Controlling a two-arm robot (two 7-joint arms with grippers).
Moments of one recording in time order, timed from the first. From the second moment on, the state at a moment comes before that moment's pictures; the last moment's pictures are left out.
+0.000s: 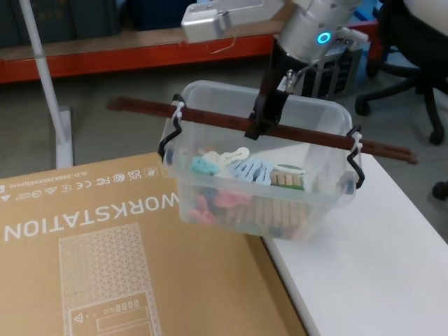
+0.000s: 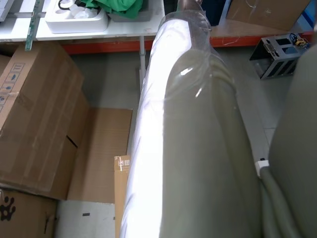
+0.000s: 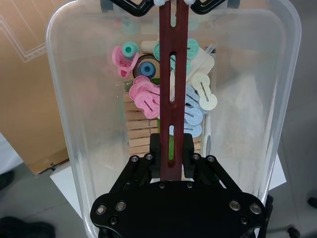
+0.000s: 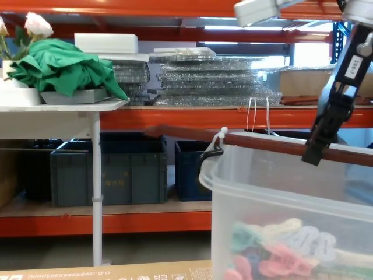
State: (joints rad) left arm -1.36 0.09 -0.04 -1.47 1.48 -0.06 -1.41; right arm 1.43 0.56 -1.28 -1.24 -0.19 -0.60 1.36
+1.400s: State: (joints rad) left arm -1.36 0.09 -0.04 -1.47 1.48 -0.06 -1.41; right arm 1.47 0.44 -1.42 -1.31 -0.17 -0.78 1.35
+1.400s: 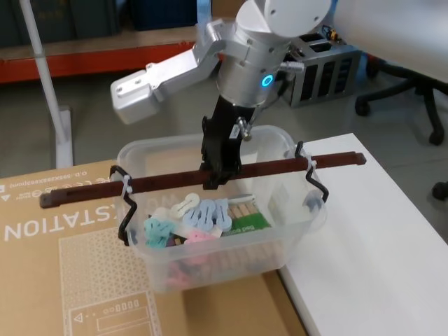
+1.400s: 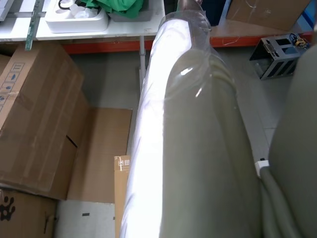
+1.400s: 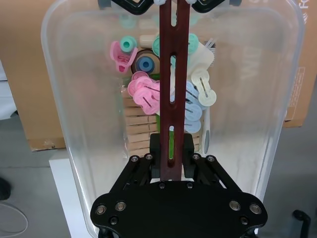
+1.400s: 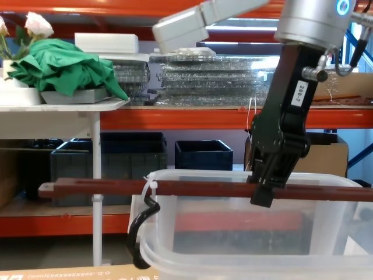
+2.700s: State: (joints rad) left arm -1.36 0.09 -0.04 -1.47 1.48 -0.06 -1.41; right arm 1.44 0.38 -1.53 -1.34 -0.23 -0.66 1.26
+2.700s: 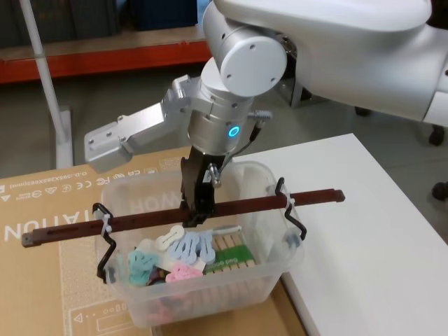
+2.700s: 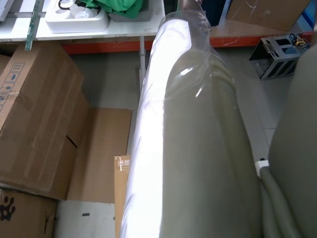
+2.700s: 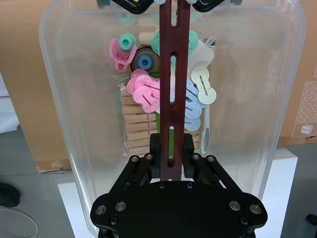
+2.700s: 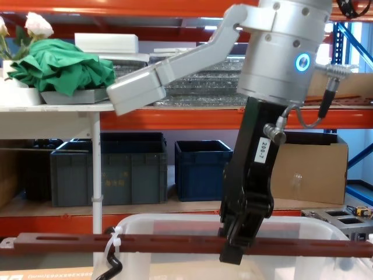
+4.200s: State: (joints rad) left arm -1.36 0.09 -0.04 -1.47 1.48 -0.06 -1.41; right arm 1.40 0.33 -1.58 -1.32 -0.27 -0.63 1.25
